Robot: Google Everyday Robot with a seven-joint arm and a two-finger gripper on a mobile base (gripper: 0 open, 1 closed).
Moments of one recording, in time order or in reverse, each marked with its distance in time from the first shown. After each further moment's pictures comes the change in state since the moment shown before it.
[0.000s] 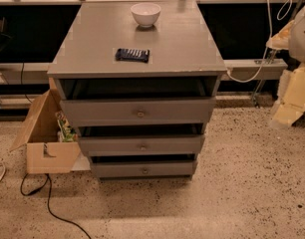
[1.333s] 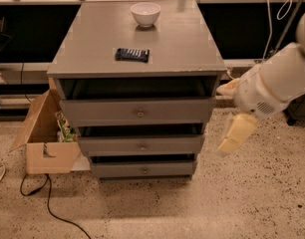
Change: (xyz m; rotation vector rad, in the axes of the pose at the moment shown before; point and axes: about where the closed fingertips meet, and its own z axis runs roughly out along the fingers) arm -0.029 0.022 0.135 -0.145 -0.262 0.022
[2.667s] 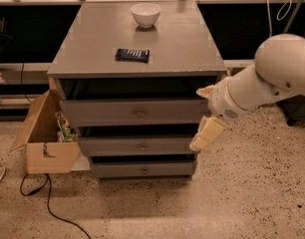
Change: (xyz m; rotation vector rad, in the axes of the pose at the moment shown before) arm -0.018 -0.036 0.084 0.039 -0.099 -0.031
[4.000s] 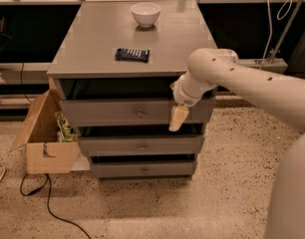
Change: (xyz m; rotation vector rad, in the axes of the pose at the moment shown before) arm 0.009 -0.120 0.155 0.049 0.168 -0.217
